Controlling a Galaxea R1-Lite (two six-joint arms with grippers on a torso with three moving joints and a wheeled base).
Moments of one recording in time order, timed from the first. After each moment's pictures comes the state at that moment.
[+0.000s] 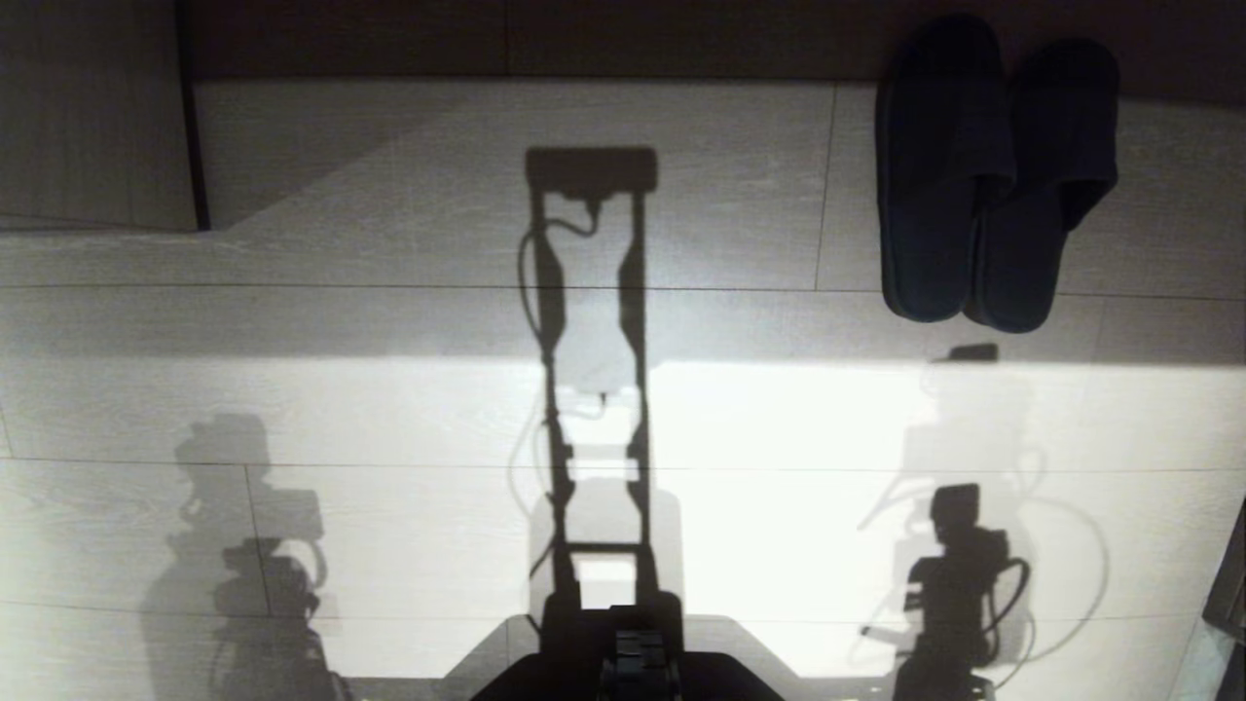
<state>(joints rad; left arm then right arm) 0.00 0.00 0.00 -0.01 0.00 -0.01 0.01 0.23 -0.15 -0.19 0.00 -0.05</state>
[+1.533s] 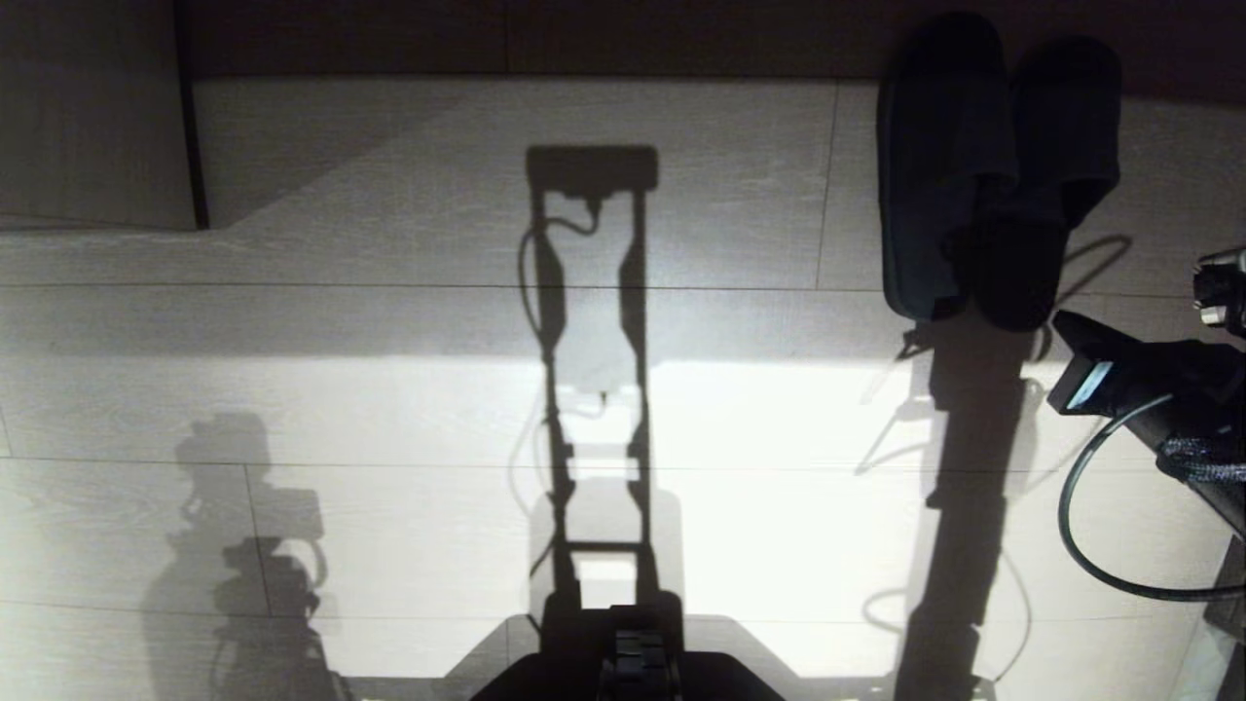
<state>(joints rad) 0.00 0.00 0.00 -0.01 0.00 -0.01 -0.01 1.49 -0.47 -1.19 -0.07 -0.03</state>
